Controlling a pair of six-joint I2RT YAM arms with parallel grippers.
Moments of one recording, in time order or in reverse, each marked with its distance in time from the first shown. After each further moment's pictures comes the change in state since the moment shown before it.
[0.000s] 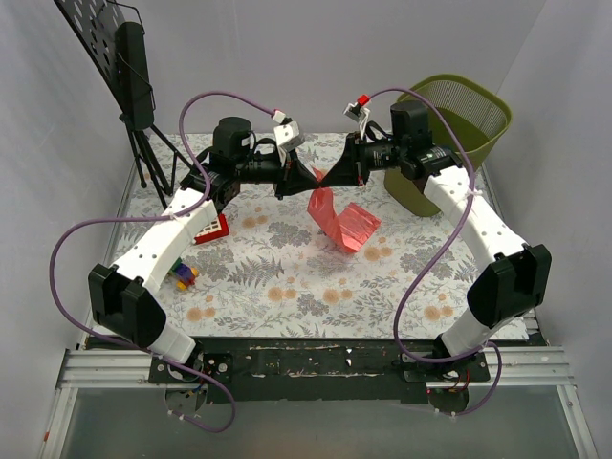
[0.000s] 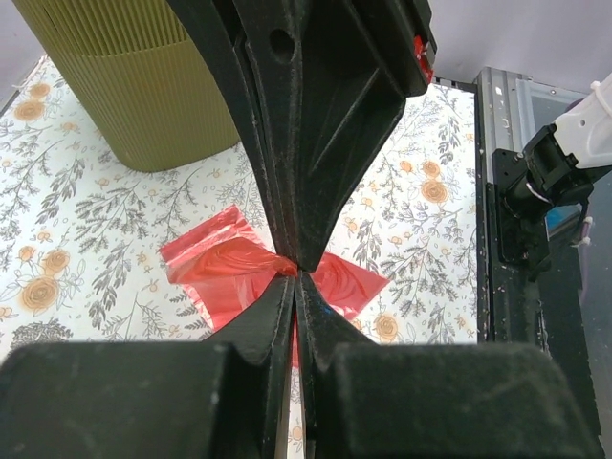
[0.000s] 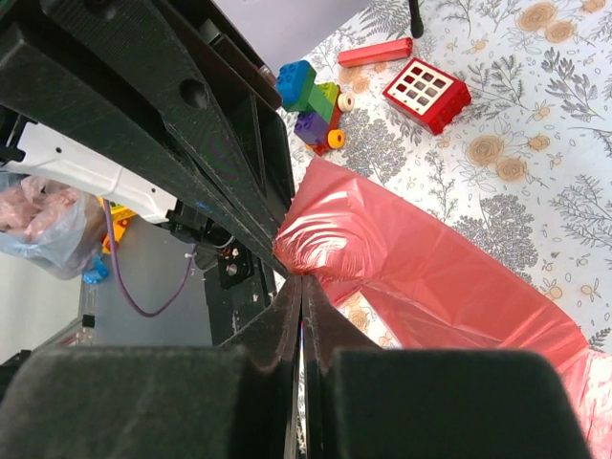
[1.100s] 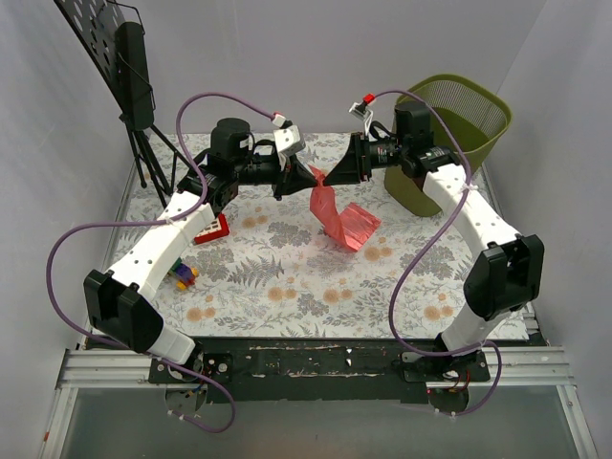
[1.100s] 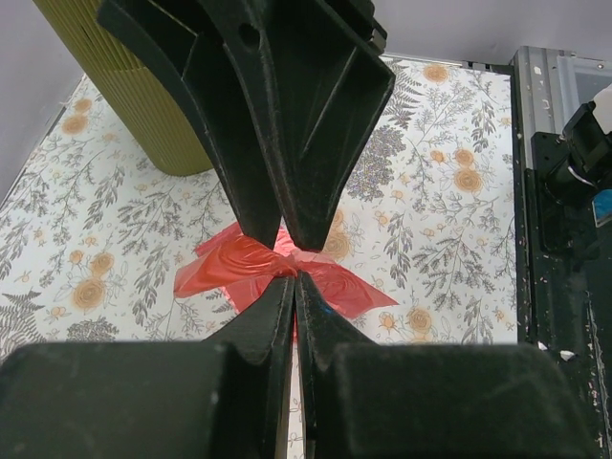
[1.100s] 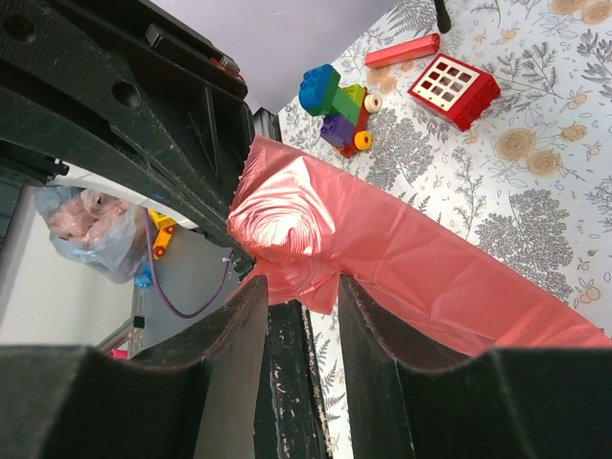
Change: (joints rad) left arm -0.008 -0.030 -0.004 -0.023 -0.058 0.103; right arm -0.056 0.045 -0.036 0.109 -0.112 0.131
